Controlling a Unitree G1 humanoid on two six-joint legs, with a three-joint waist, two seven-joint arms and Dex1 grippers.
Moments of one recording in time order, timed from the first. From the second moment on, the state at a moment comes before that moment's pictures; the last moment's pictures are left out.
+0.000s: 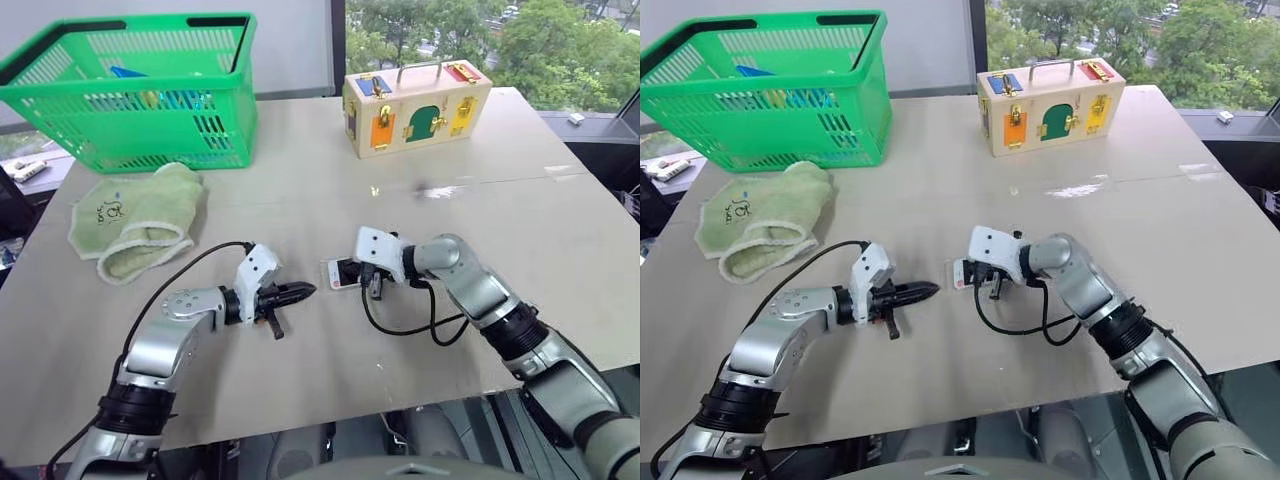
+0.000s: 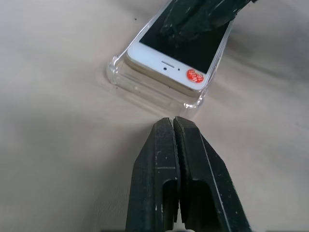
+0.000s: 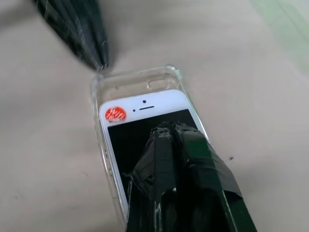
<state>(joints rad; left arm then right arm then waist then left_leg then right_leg) -0.16 0.63 -0.05 -0.10 -0.36 0.47 -0.97 -0.62 -0.30 0.45 0.07 -0.01 0.46 0.90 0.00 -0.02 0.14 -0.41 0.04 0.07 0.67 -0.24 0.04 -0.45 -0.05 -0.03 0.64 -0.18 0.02</state>
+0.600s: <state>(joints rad) -0.18 0.62 -0.05 -0.09 -0.36 0.47 -0.96 -0.65 -0.35 0.54 0.09 -0.05 0.41 0.95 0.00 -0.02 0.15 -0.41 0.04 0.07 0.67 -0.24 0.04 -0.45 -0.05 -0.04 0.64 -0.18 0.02</state>
